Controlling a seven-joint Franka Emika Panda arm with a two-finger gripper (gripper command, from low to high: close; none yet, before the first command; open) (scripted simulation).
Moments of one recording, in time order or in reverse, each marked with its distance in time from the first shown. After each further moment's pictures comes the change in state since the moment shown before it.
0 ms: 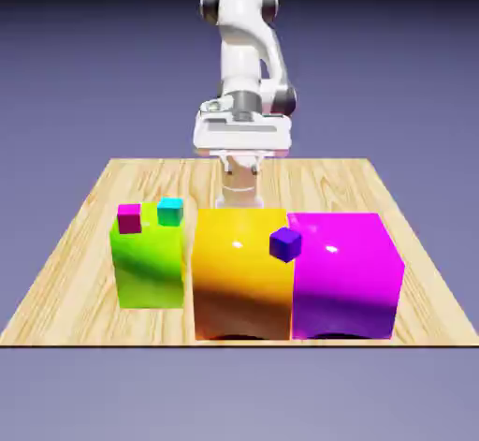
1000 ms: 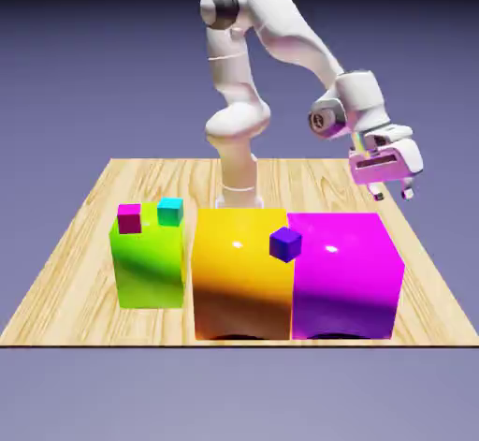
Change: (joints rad) arm 1.087 0.431 -0.362 0.232 -0.178 -0.157 -1.253
